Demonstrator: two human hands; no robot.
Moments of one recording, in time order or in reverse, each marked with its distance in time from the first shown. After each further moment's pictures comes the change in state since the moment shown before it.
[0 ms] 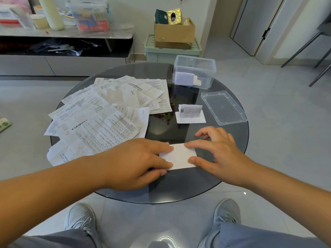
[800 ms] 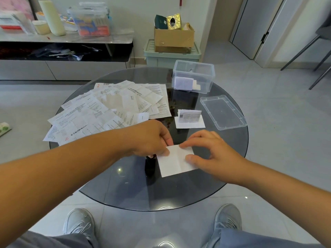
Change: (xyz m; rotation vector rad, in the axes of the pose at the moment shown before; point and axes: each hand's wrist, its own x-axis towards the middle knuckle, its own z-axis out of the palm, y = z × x) left_hand 0.064 -0.012 -0.033 -0.686 -0.188 -0.748; right_hand 0.016 -0.006 -0.006 0.313 -0.042 0.054
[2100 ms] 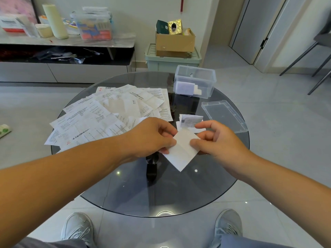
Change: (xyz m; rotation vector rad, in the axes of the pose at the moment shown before) left_hand 0.000 -0.004 0.003 -0.484 0.161 0.107; right_hand 0.018 -0.025 -0.015 0.696 0.234 0.267
